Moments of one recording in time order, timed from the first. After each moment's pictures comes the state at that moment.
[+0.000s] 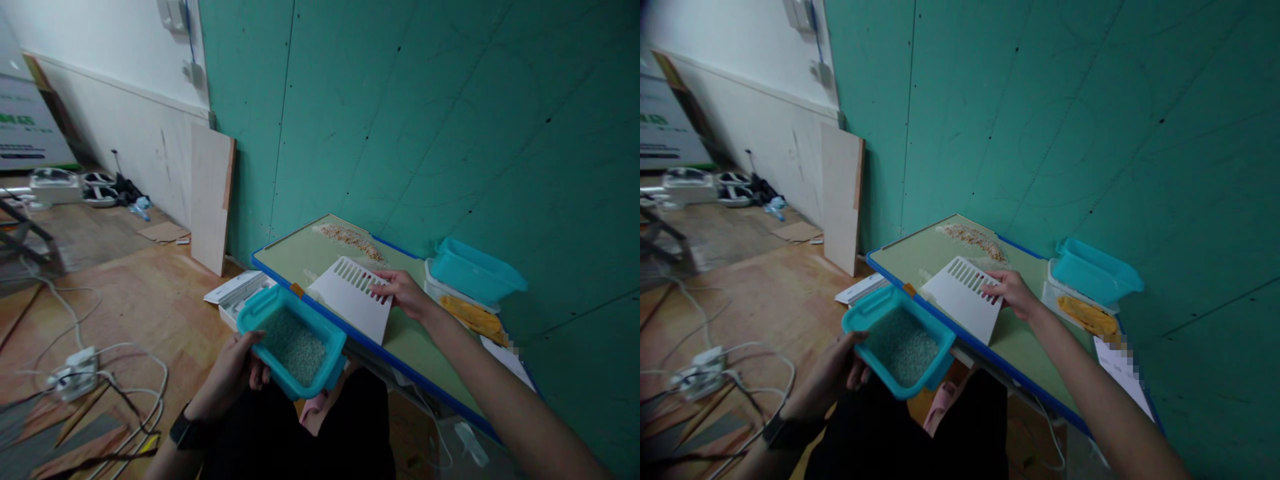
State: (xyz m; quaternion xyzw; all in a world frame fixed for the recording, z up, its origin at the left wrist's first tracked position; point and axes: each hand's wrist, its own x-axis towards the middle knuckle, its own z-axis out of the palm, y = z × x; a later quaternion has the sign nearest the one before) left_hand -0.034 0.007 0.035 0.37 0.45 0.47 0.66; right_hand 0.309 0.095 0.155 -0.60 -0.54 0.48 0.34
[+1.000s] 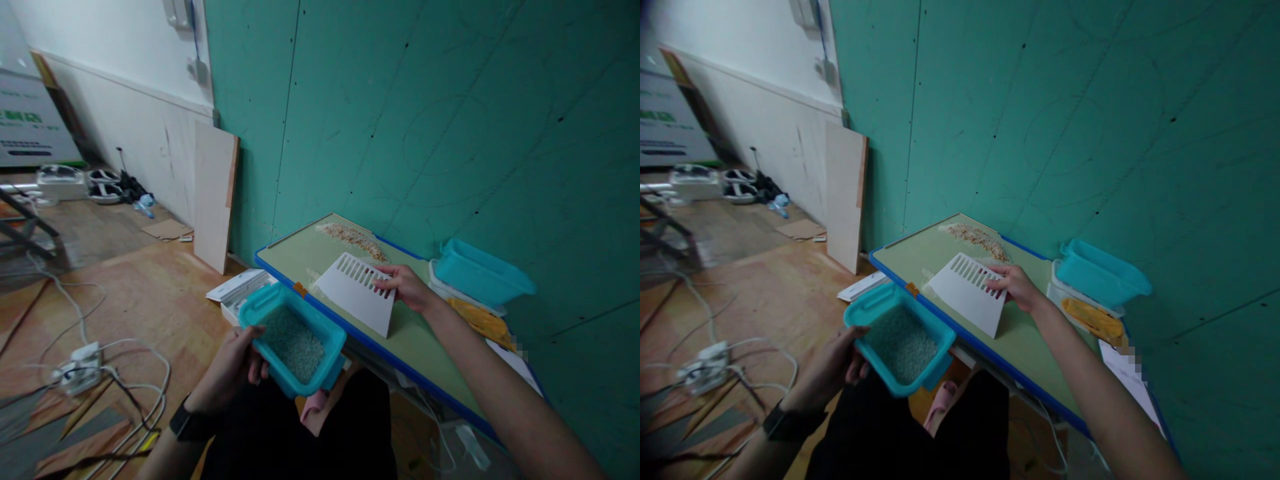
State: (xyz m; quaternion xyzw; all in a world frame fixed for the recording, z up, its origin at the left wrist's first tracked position) left_hand -0.042 0.011 0.041 0.39 0.46 0.46 0.65; right_hand 0.312 0.116 0.157 -0.61 -0.53 0.49 0.34
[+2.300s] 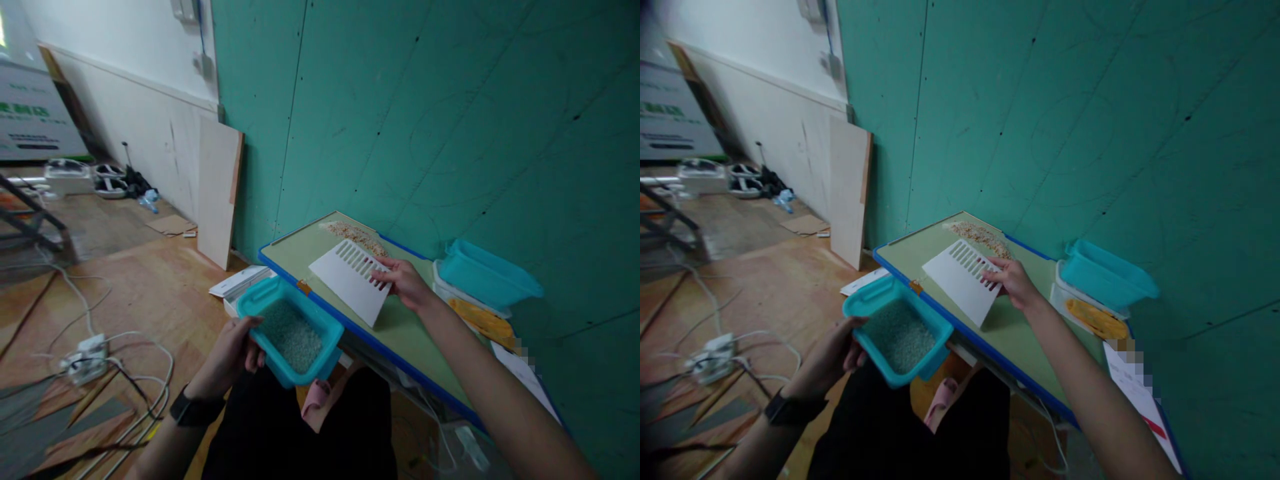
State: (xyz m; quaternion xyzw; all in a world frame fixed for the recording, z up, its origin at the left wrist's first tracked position) left_hand -0.052 0.021 0.038 0.36 0.44 0.50 0.66; right_hand 0.290 0.119 0.157 -0.58 -0.52 0.49 0.40
